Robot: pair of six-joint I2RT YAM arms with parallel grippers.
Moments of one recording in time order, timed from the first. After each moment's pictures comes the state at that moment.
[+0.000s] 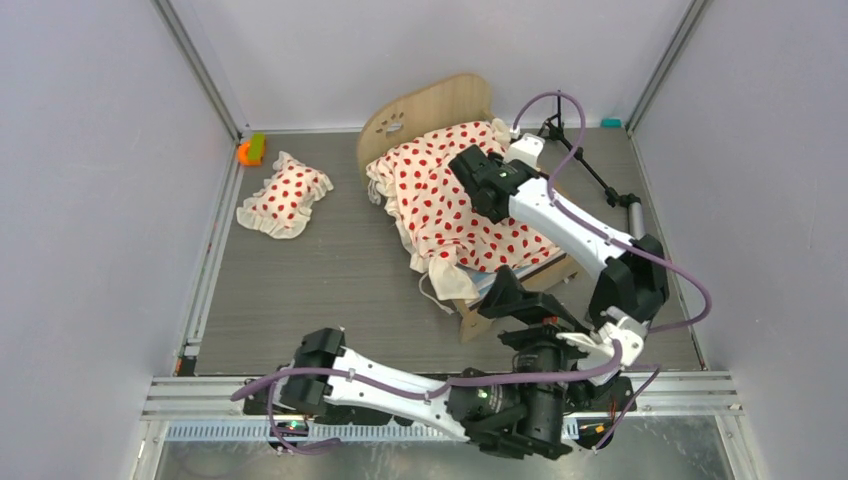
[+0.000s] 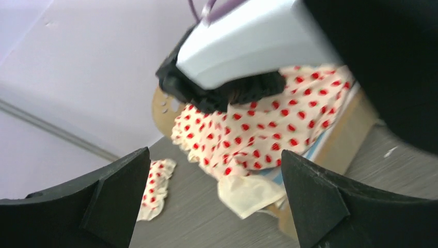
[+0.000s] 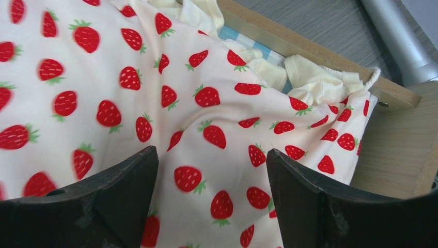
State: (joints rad) left arm -1.85 2.03 1.95 1.29 -1.56 1.78; right arm 0.65 1.75 1.57 -0.98 0.92 1.03
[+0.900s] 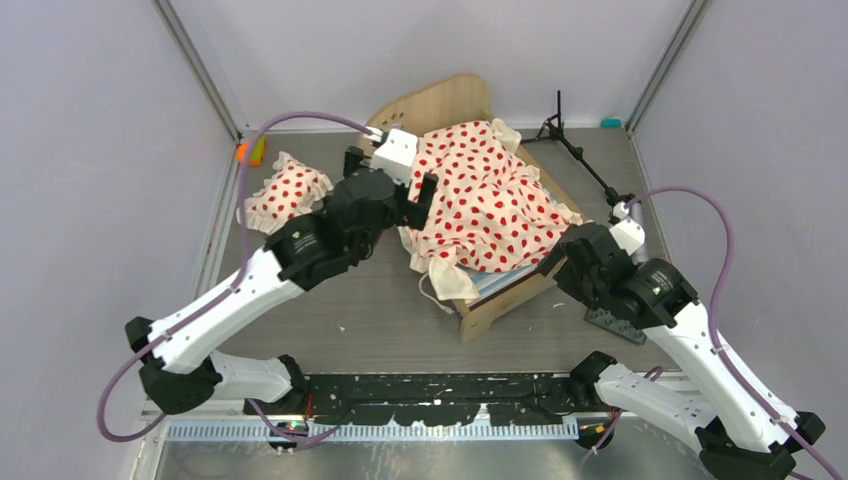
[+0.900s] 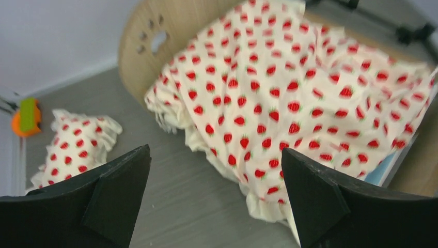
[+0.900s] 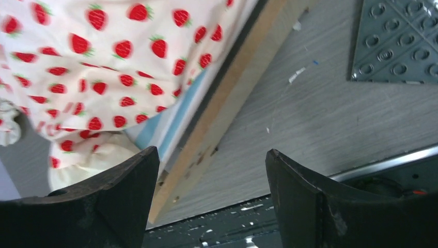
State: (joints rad) left arm -1.04 1.22 1.50 -0.51 -0.69 -0.05; right arm 0.64 0.84 1.15 -1.24 0.45 1.13
